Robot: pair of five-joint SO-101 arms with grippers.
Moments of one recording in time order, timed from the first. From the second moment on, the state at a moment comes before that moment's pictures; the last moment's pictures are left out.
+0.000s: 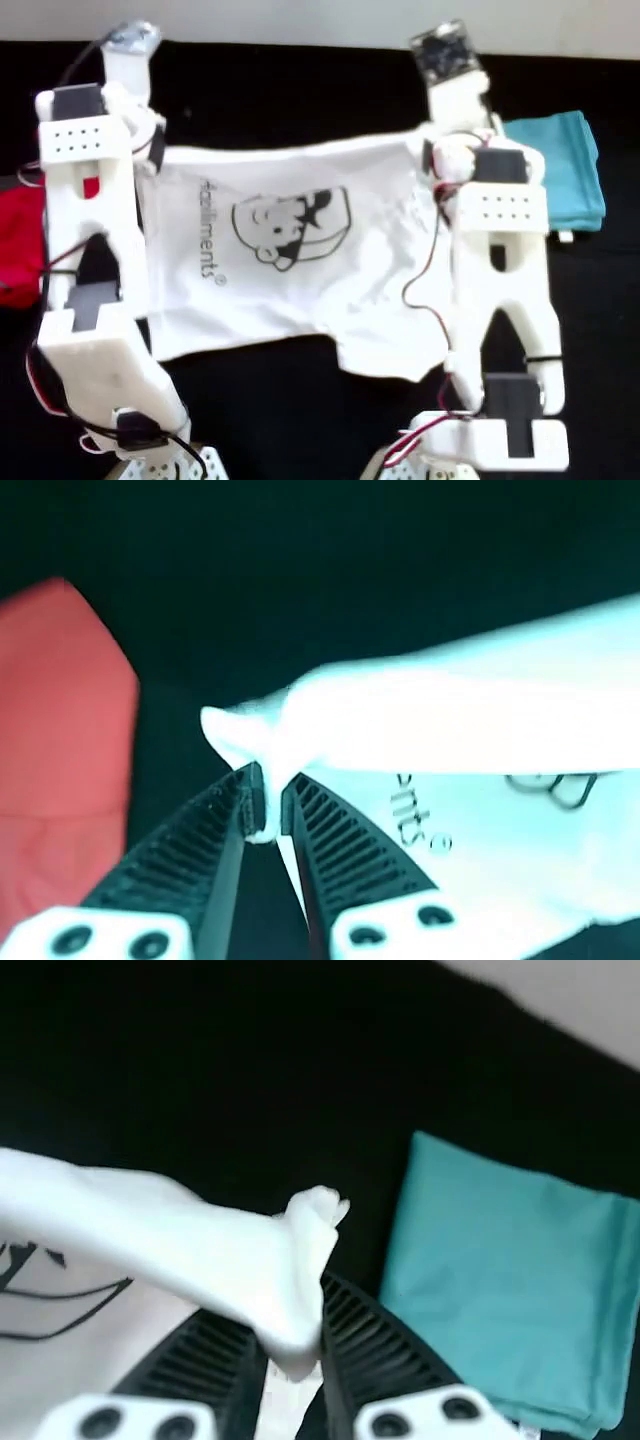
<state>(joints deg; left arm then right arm) -16.8 22.8 -28.4 83.8 -15.1 -5.5 -6.4 1.1 61.1 23.7</state>
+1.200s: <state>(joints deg) -19.2 7.5 16.8 90.9 -27.9 -8.2 -36.4 41.0 87.4 28.7</state>
